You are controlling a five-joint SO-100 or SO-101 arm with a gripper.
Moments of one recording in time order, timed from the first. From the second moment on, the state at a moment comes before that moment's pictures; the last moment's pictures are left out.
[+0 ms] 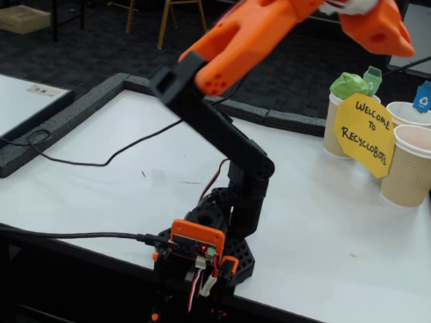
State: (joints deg) arm 46.2 142.3 98.3 74.7 -53.9
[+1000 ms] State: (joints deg) arm 64.6 157.8 100.5 94.4 -43.9
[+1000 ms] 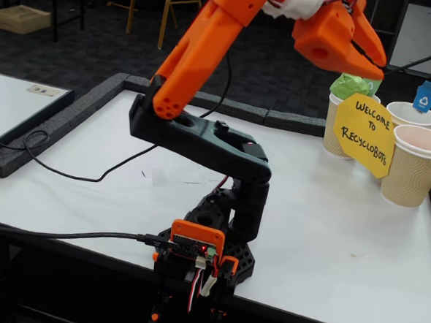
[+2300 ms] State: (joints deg) arm 73.7 155.6 116.5 100.5 -42.4
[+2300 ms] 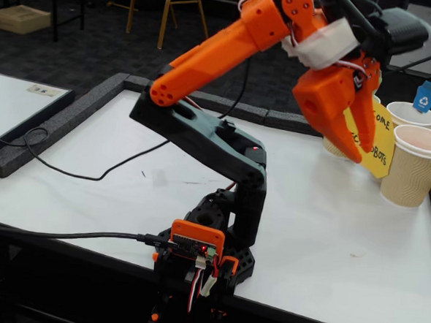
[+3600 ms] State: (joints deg) arm 37.1 155.5 115.6 79.0 -42.4
